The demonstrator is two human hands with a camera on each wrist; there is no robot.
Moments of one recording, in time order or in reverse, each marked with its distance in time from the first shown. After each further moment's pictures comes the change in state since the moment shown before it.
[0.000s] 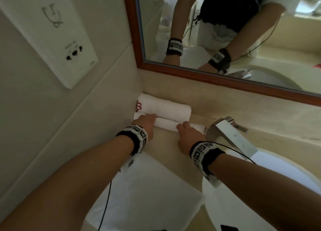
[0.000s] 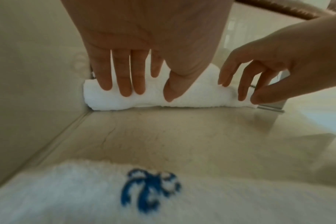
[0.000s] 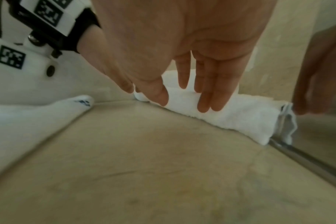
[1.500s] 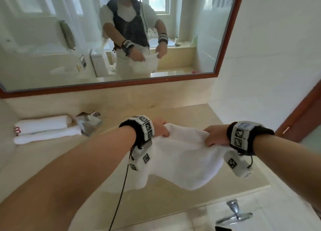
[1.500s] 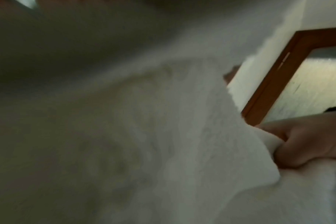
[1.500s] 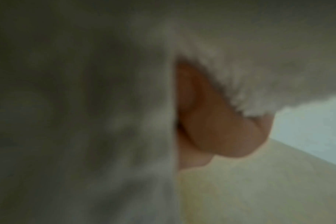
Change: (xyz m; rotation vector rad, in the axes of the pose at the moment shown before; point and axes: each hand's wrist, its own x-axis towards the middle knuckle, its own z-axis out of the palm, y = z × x) left_hand -0.196 0.555 -0.012 -0.059 -0.160 0.530; right_hand -0.531 0.354 -0.019 0.387 -0.106 0.563
